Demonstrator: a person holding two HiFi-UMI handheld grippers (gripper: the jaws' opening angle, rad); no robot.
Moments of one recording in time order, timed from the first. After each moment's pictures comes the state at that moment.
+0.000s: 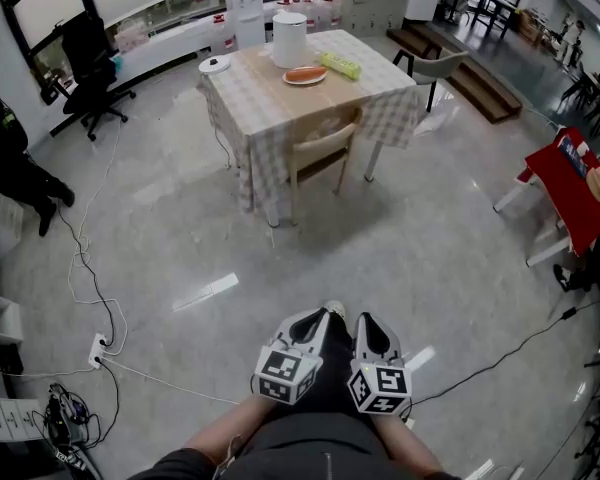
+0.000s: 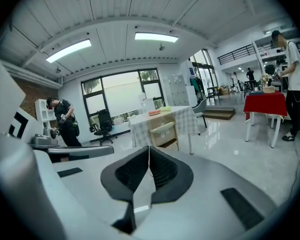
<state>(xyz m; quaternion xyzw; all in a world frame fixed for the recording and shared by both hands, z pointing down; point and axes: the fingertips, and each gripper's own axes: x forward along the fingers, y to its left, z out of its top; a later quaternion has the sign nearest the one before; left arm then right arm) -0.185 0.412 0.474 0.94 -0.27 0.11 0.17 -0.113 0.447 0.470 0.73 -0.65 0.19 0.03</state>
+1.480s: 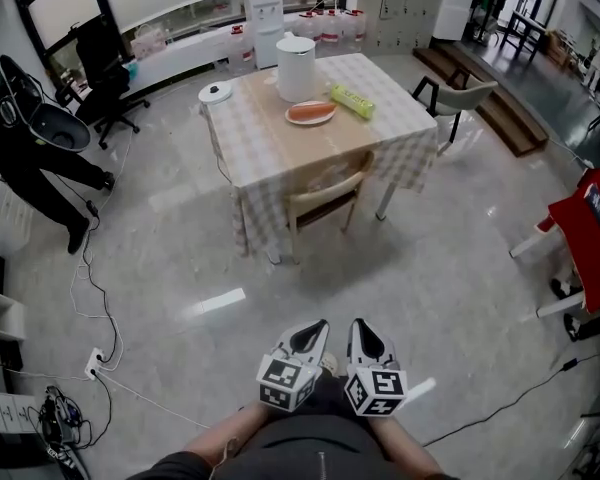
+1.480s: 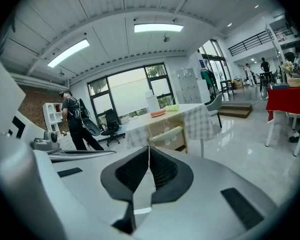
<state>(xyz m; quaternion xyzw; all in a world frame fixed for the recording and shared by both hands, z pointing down) -0.082 0.250 0.484 0.93 -0.31 0.13 0.18 -0.016 0.264 0.476 0.68 -0.70 0.21 0.03</state>
